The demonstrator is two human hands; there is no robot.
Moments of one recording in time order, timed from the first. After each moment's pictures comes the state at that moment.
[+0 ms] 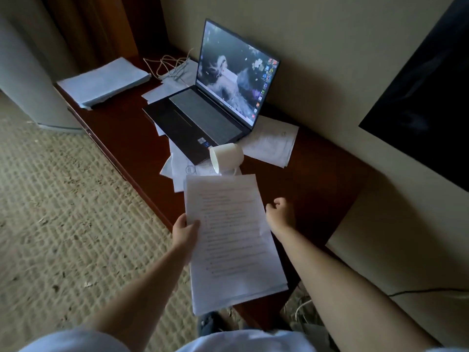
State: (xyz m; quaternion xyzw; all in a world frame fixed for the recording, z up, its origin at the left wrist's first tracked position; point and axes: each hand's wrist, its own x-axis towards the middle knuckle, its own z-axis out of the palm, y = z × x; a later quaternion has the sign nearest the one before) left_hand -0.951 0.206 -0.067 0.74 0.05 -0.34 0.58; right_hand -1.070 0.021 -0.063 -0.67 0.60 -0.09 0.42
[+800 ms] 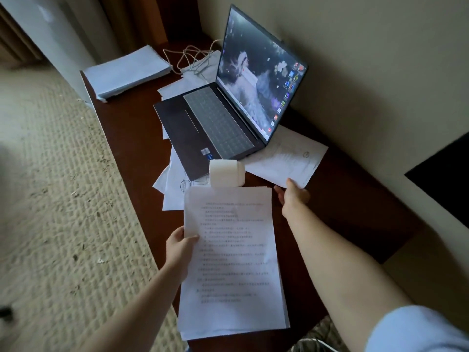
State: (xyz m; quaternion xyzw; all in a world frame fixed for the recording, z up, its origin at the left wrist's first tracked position) left_hand -0.948 0.128 -0.071 0.75 0.17 -0.29 0.57; right_hand -0.971 -0.136 -0.077 -0.31 0.60 -0.22 0.70
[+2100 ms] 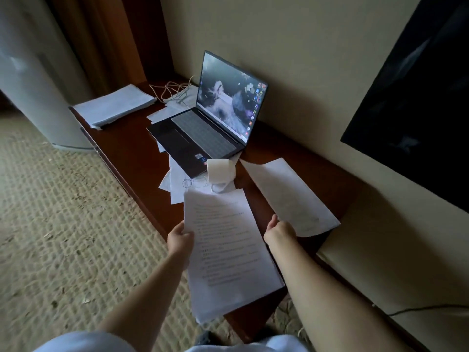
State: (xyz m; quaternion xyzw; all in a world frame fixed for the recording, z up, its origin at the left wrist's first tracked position) left_hand -0.970 0.197 -0.054 0.78 0.05 -0.28 0.56; right_hand -1.103 0.038 -0.027 -0.26 0.65 -0.23 0.67
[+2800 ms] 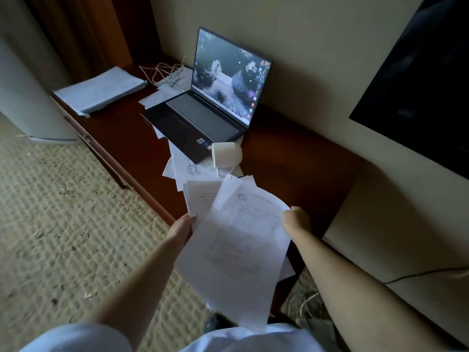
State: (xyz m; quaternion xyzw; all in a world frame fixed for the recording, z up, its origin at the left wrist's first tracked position) left_hand -0.921 0.230 -0.075 0.67 0.02 -0.47 0.58; right_hand -1.112 0.036 -0.059 -0.65 0.65 -0.05 0.39
